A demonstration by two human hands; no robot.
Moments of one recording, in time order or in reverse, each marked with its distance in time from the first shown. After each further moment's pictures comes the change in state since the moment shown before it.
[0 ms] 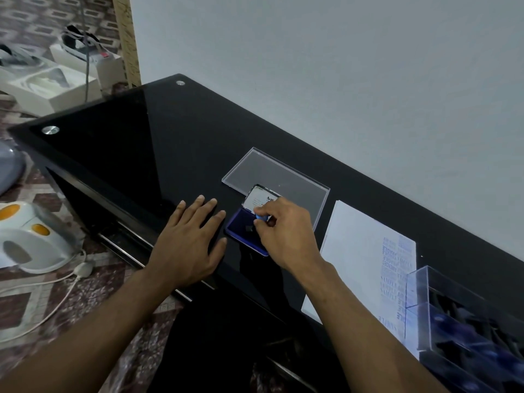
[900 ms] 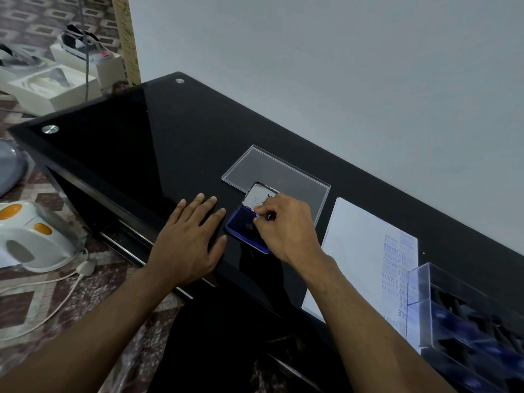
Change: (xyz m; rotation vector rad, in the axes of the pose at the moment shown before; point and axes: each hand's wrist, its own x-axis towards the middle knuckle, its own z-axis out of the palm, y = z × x) left_hand 0.001 -0.001 0.002 0.012 0.009 0.001; right_hand 0.005 -0.001 -0.004 0.005 -0.008 0.010
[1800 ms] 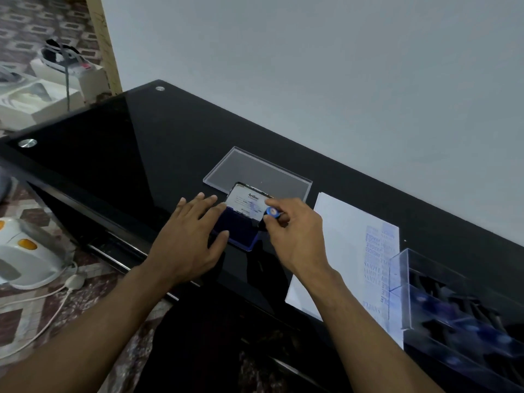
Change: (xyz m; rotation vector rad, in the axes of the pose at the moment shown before) left_hand 0.015 0.032 -0.021 -0.132 -0.018 0.044; right_hand -0.031 0.036 -0.015 0.163 0.206 0.120
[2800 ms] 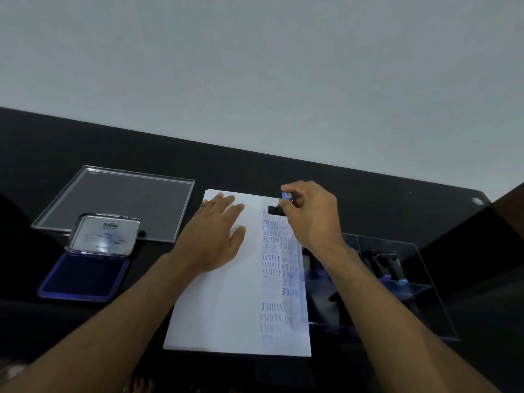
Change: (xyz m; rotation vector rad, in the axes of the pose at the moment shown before) left_hand 0.136 0.206 0.103 -0.135 -0.199 0.325; right_hand 0.023 0.182 -0.155 -0.131 0.275 0.249
